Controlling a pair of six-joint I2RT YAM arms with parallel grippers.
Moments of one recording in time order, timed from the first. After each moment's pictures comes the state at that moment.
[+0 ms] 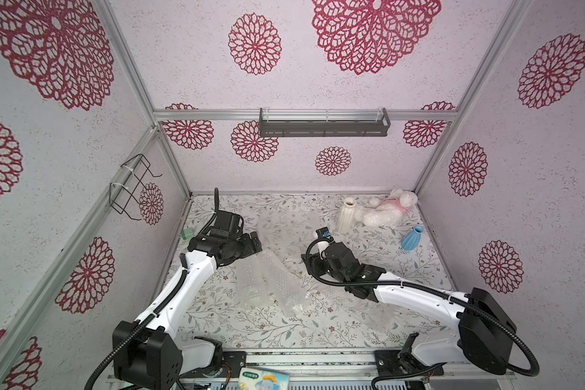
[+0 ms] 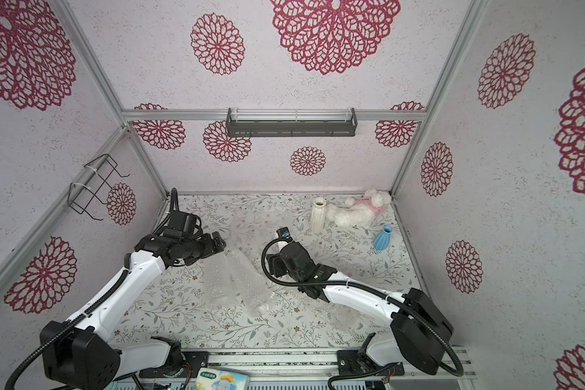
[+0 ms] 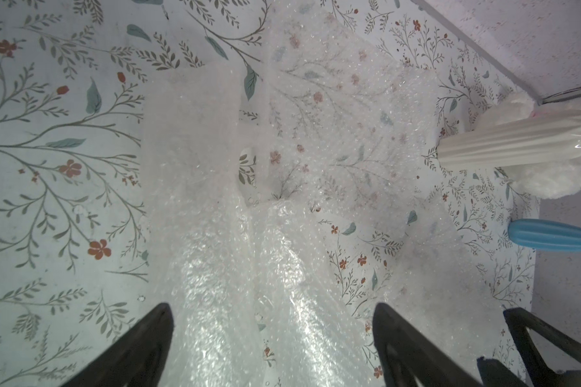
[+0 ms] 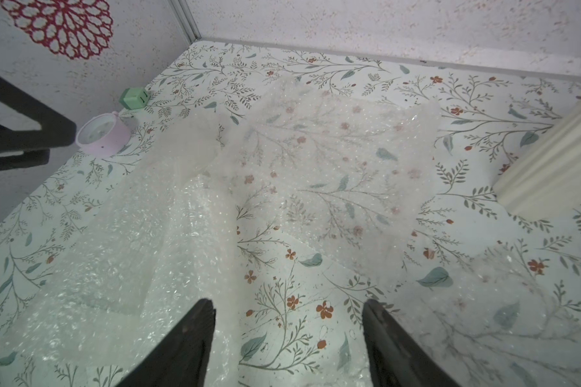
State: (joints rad) left arm -0.26 1.27 1.09 -0.80 0.07 -0.60; right arm 0.92 1.38 0.85 0.00 0.22 0.39
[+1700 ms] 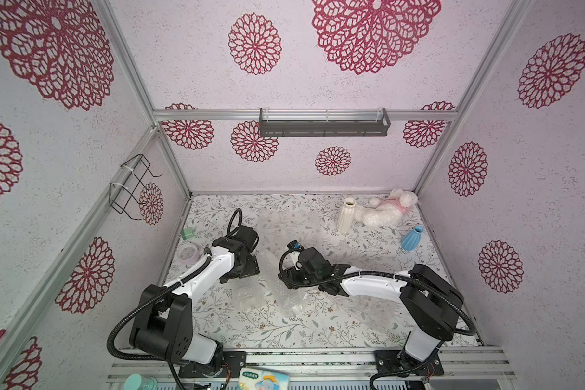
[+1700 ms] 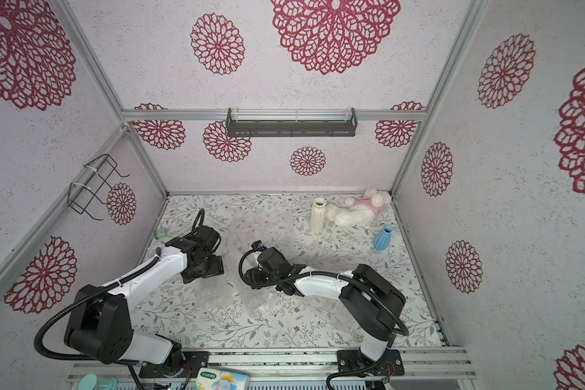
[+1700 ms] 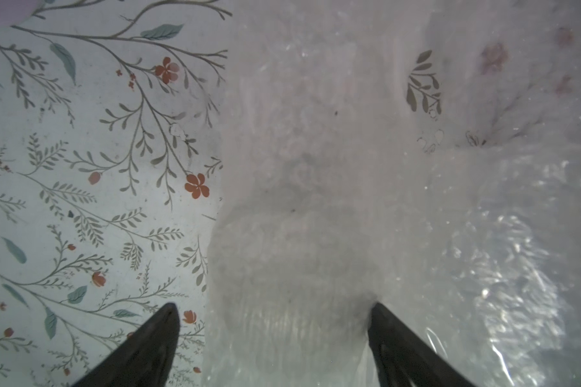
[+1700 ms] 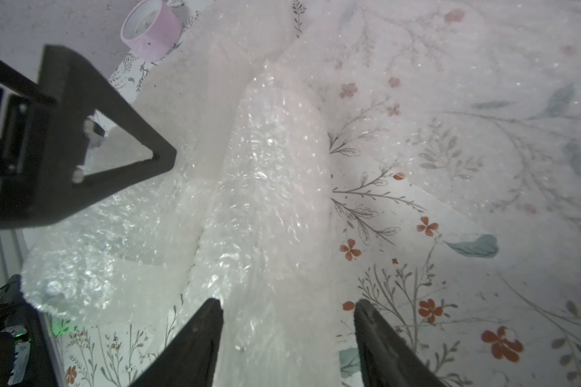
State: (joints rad) left arm -0.32 1.46 1.00 -0.92 -0.22 -0.63; right arm 0.99 1.72 0.99 0.05 -0.05 0.44
